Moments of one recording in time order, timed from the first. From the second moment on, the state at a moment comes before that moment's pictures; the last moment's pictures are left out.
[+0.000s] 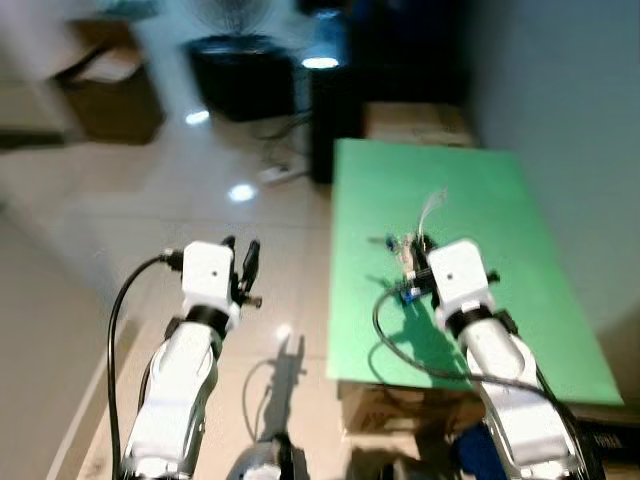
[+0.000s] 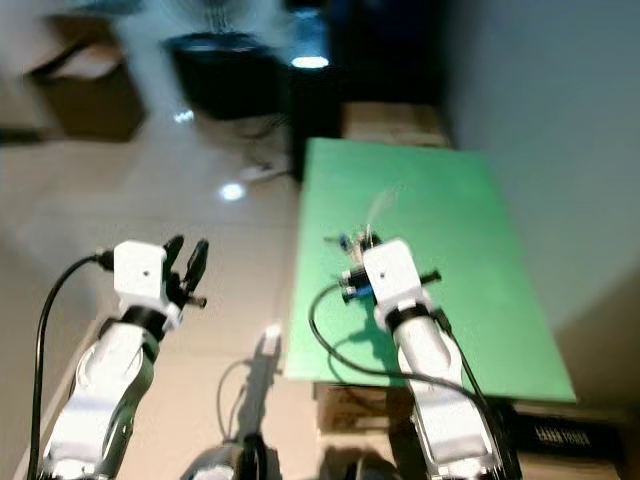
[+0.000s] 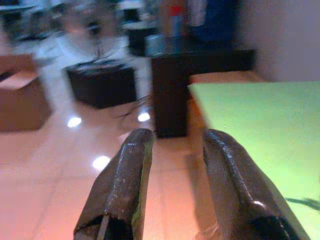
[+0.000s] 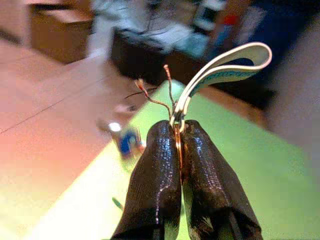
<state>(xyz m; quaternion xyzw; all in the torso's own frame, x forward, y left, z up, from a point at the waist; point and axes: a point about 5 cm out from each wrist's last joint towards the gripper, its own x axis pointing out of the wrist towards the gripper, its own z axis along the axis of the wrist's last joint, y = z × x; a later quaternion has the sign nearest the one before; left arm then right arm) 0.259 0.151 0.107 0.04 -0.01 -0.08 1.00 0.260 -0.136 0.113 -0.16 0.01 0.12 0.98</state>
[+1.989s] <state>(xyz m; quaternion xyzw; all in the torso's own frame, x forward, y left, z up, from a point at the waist) 0.262 0.133 0.106 0.07 -0.02 -0.10 0.99 0.267 -0.151 0.071 -0.14 0.07 0.15 0.98</state>
